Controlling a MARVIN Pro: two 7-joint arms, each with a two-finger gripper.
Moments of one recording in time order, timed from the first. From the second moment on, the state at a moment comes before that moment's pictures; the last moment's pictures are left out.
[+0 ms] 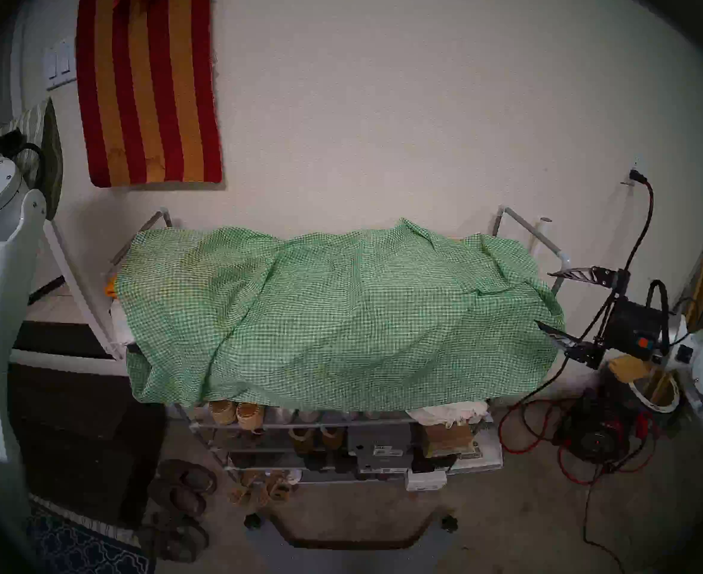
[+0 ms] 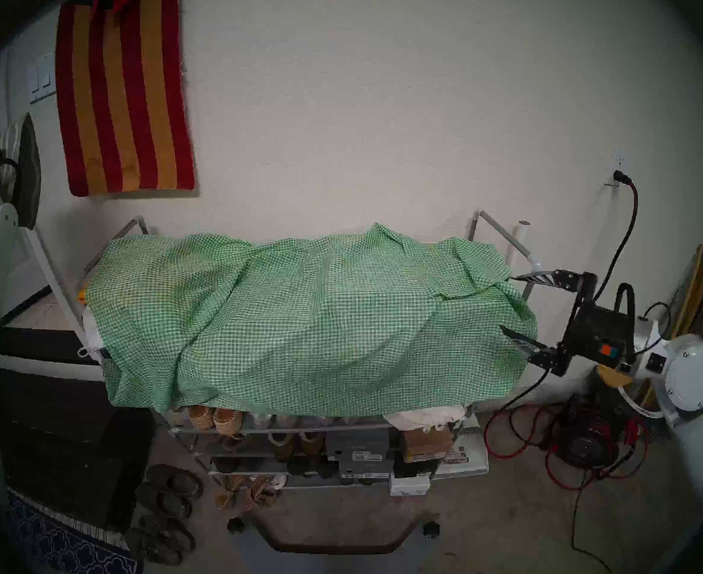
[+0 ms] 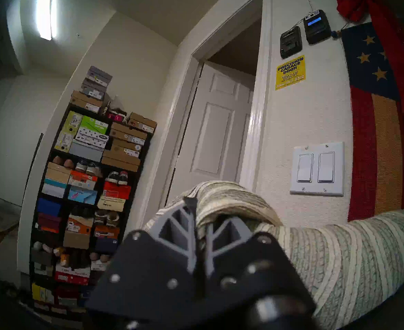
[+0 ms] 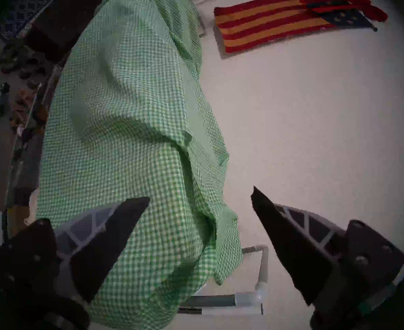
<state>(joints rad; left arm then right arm) 1.14 -0.69 -1.81 -1.70 -0.60 0.24 0.90 -2.11 -0.63 2.17 -2.00 -0.05 -0.45 0.55</state>
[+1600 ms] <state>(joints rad) 1.14 -0.69 -1.81 -1.70 -0.60 0.24 0.89 -1.89 -0.52 1.94 -1.86 -0.03 -0.40 0.47</state>
